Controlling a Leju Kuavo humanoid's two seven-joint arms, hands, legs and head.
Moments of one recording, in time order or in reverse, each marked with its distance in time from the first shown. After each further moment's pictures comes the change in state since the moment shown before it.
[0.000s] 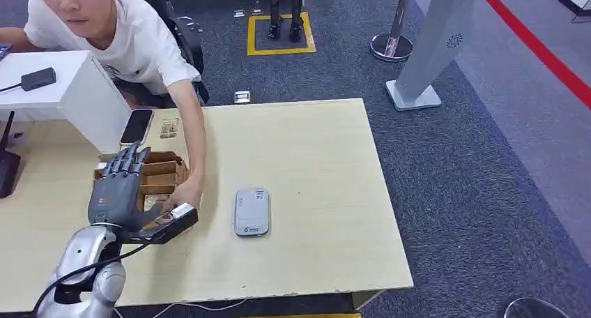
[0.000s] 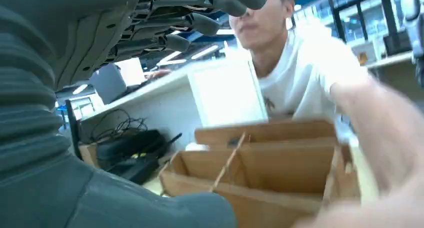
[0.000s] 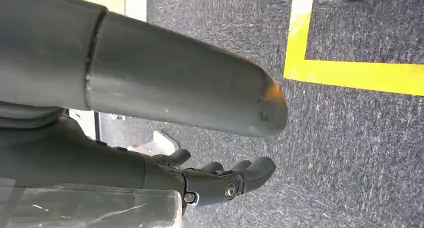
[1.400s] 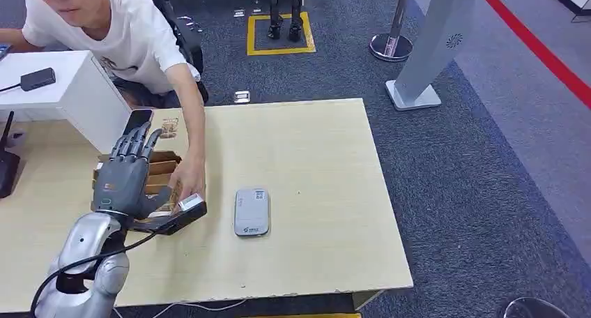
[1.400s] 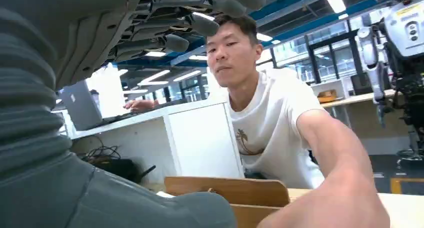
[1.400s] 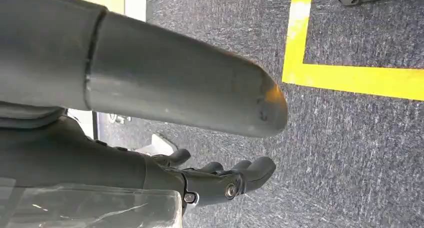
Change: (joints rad) left arm -0.046 0.025 -0.091 -0.043 0.018 -0.003 -0.011; right arm 0.000 0.000 -0.002 0.000 -0.011 0.010 -0.006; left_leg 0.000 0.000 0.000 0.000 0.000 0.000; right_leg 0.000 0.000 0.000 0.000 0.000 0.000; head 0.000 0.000
